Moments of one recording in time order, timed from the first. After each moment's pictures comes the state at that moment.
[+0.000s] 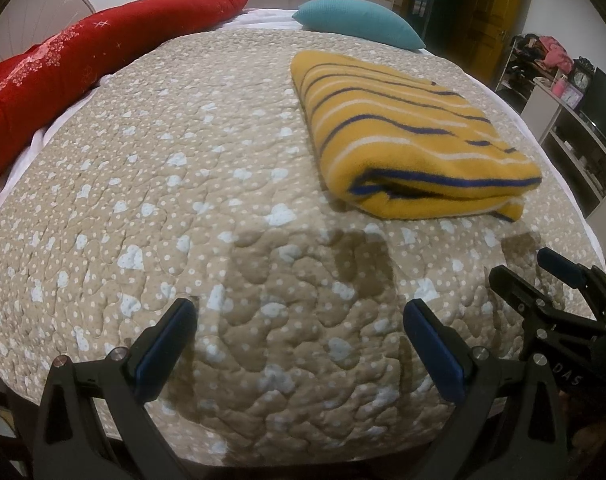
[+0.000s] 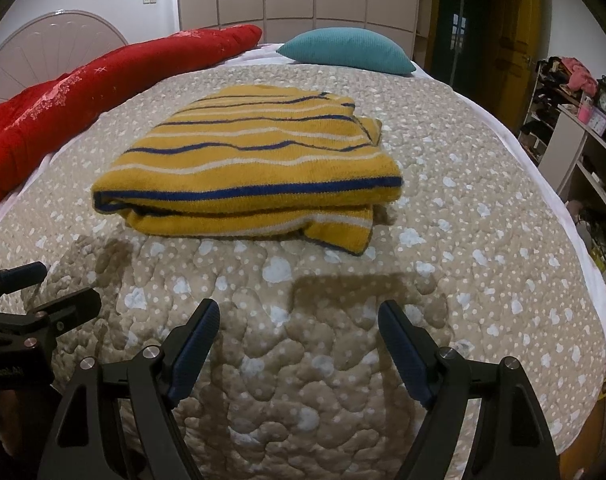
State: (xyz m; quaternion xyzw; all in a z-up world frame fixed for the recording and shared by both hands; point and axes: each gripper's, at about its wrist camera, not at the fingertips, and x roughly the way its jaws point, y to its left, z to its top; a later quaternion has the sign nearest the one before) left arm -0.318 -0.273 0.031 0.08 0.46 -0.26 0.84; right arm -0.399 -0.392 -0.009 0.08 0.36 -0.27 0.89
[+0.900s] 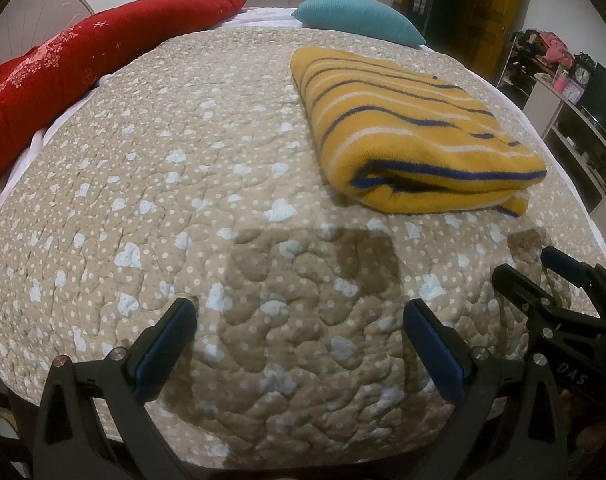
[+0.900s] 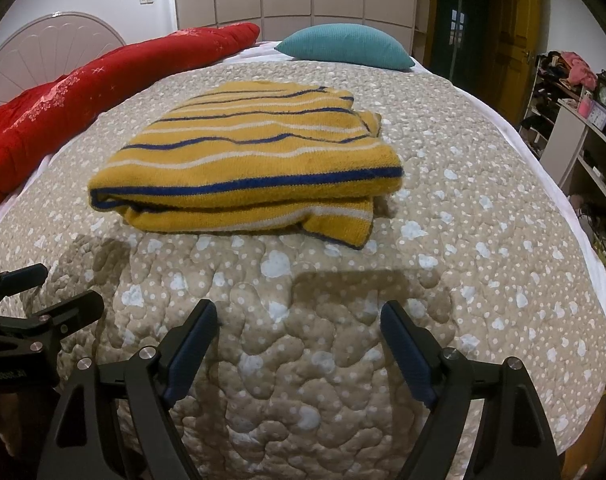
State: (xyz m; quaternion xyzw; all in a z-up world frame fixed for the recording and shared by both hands) left arm -0.315 -0.273 0.026 0.09 0.46 -0.26 0.84; right arm -0.400 -0.394 -0.013 0.08 0.36 -0.27 0.89
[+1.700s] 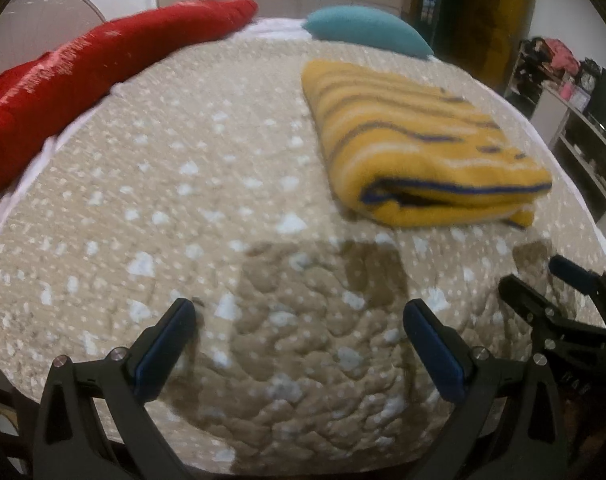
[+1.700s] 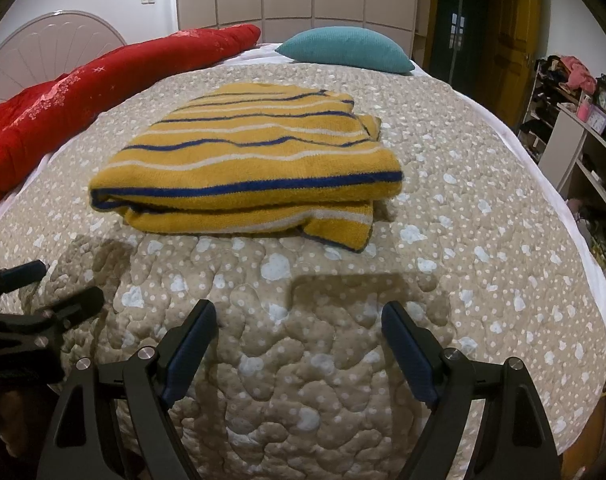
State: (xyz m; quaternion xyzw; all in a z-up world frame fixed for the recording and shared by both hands) left arm -0.313 -0.268 0.035 0.08 0.44 -0.24 0.86; right arm -0.400 -0.393 -0.011 0.08 0.36 -0.27 0.89
